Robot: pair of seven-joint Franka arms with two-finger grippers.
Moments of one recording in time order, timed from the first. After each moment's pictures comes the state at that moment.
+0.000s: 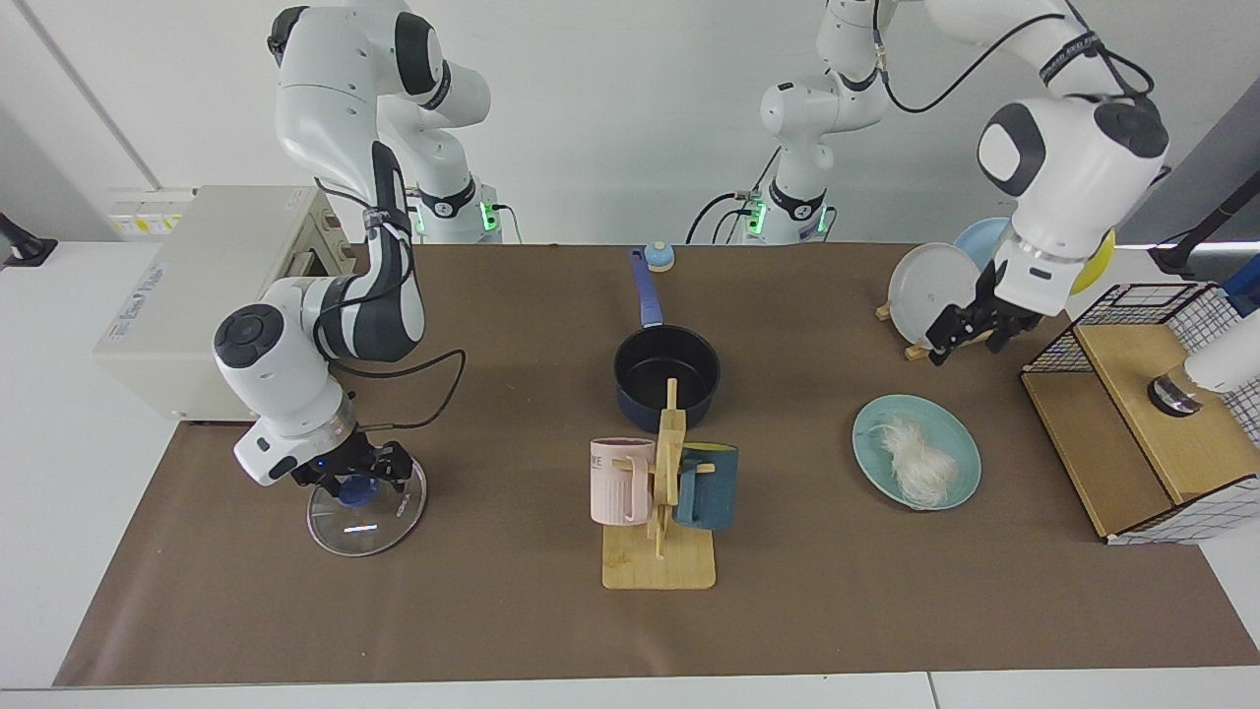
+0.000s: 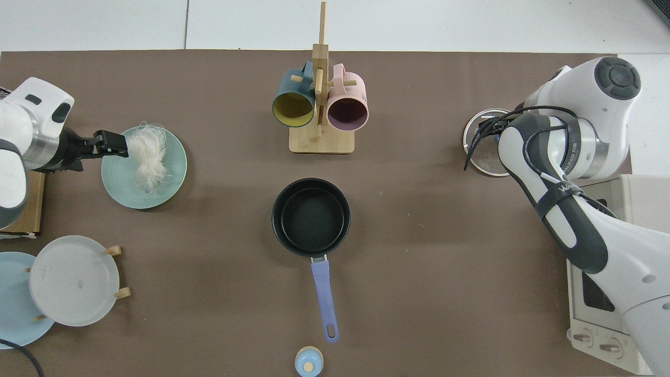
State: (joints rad) left arm 0.15 0.20 -0.10 -1.76 -0.02 2.05 -0.18; right arm 0.05 0.56 -0.10 -1.54 0.07 2.18 -0.11
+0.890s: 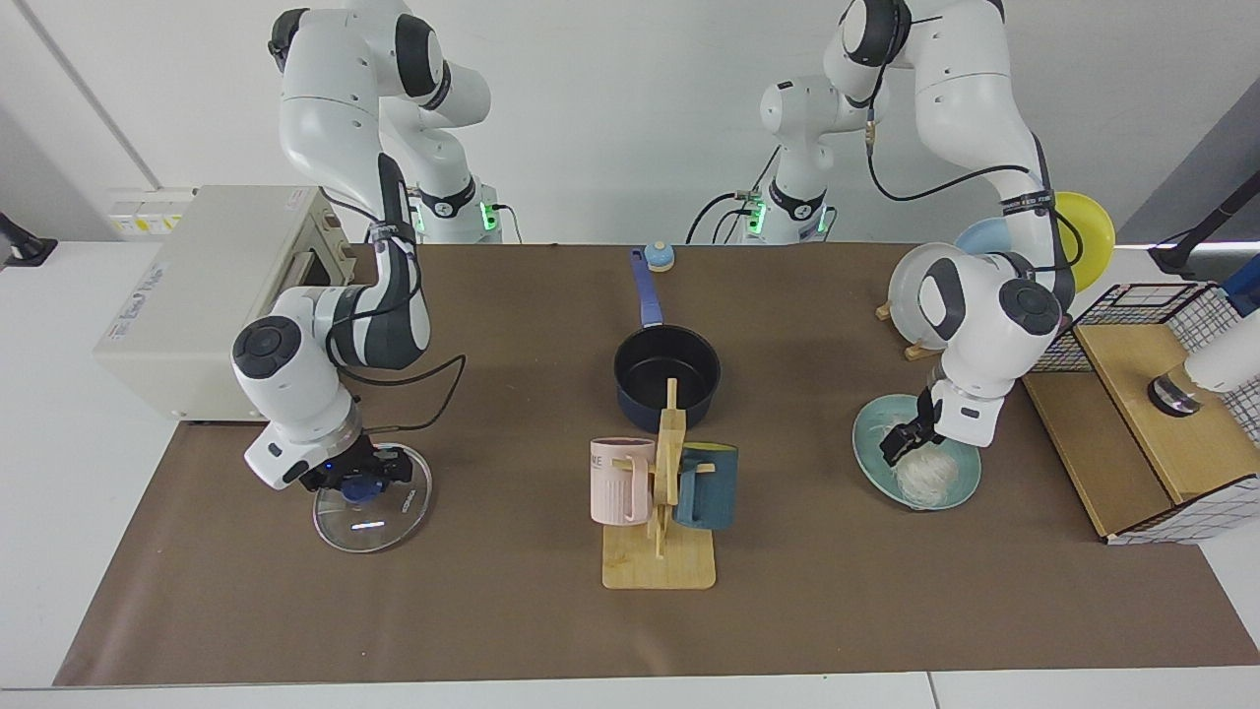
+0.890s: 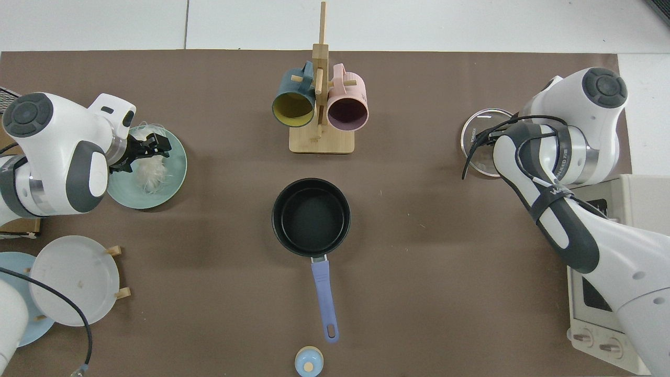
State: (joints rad) left arm 0.11 0.42 -0.11 -1.78 0.04 2.26 -0.36; right arm 0.05 0.57 -0.10 -1.59 0.06 2.20 -0.13
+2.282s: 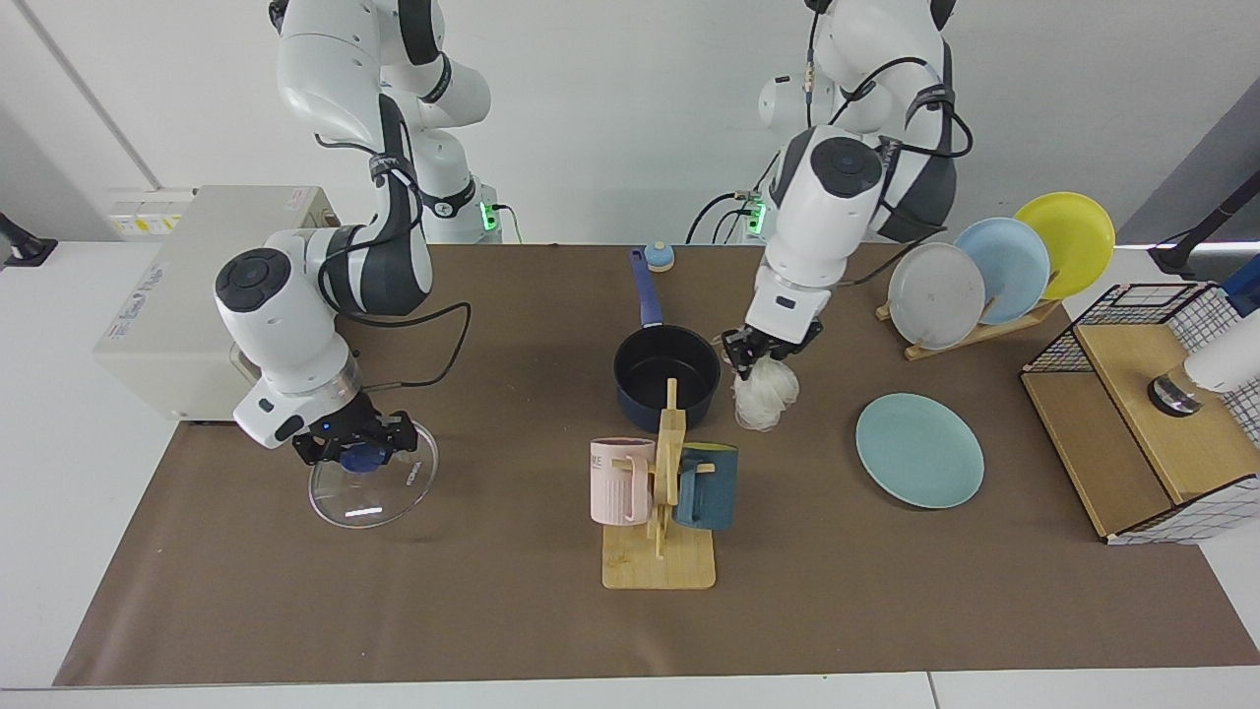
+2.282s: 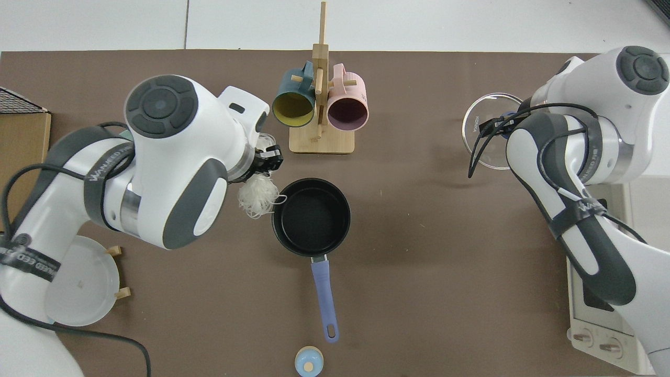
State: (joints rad) left arm -0.14 0.25 -0.32 -1.65 0.03 1.92 -0.69; right arm 0.09 0.44 -0.10 -1.57 0.07 2.09 -0.13
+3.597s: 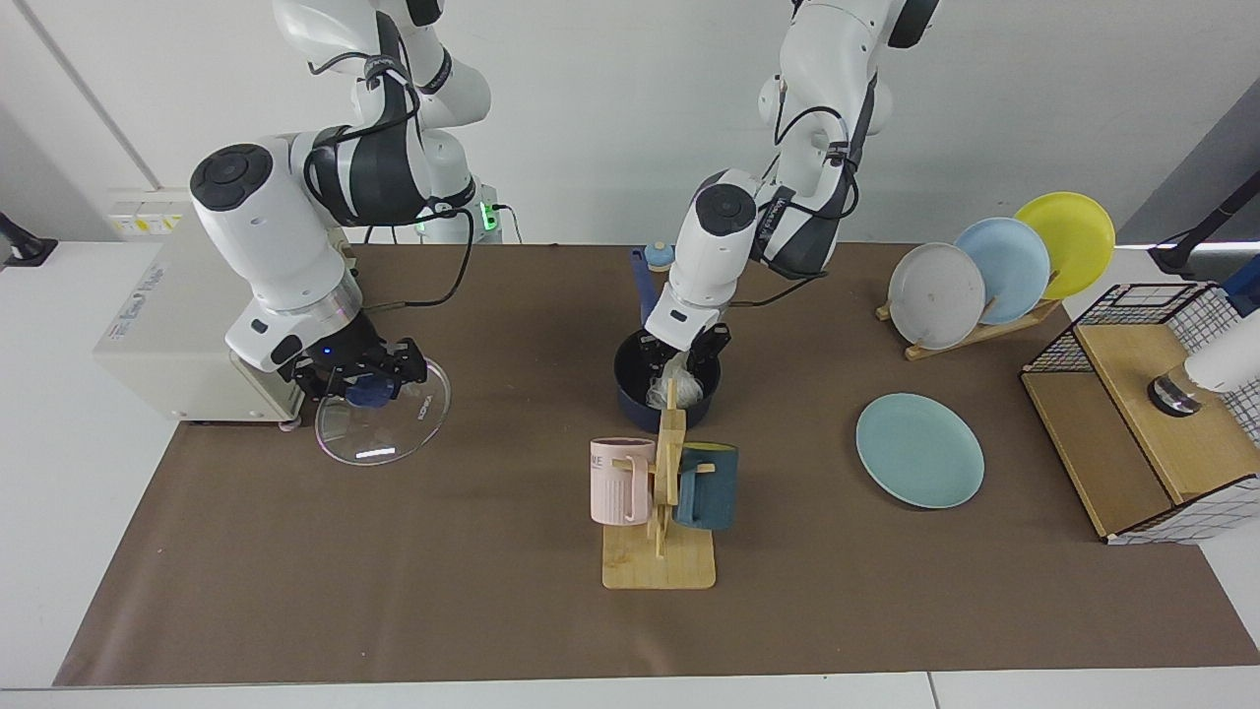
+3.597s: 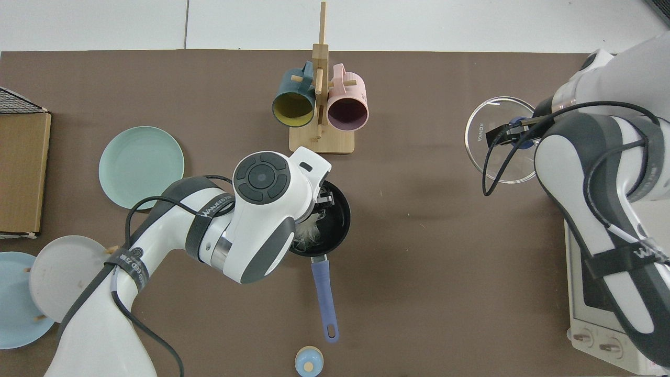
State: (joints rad) left arm -0.19 0.28 -0.39 -1.87 0.02 2.17 -0.72; right arm 0.12 0.28 -0.10 -1.57 0.10 1.89 -0.13
